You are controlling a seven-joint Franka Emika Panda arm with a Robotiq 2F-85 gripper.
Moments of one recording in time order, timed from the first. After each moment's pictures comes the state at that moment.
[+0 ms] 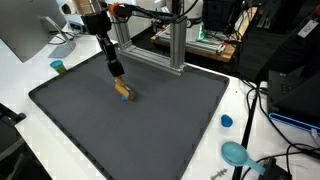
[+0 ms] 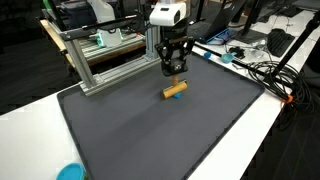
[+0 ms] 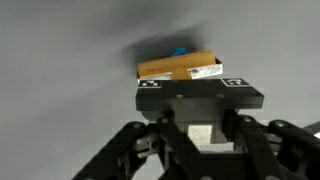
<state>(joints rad) -0.06 0.37 -0.02 -1.87 0.14 2.30 0.25</state>
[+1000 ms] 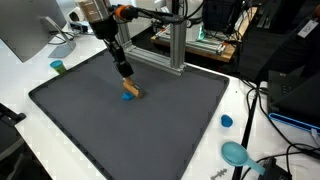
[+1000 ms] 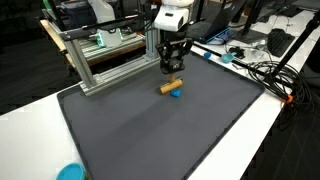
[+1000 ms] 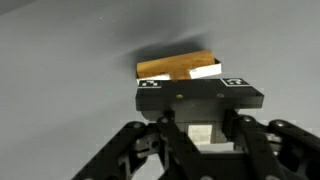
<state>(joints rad) -0.04 0.38 -0.02 -1.87 0.12 2.21 0.25</state>
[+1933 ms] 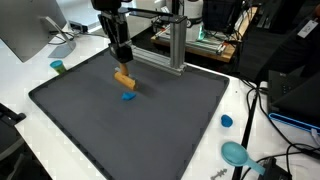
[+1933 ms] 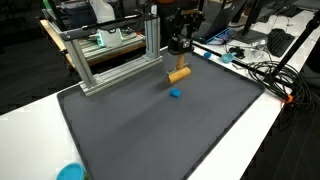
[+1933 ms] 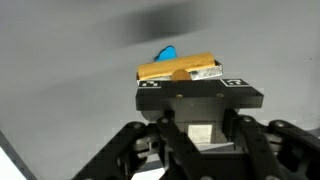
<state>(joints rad) 0.04 0.23 -0.03 -1.89 -0.02 2.20 0.30</state>
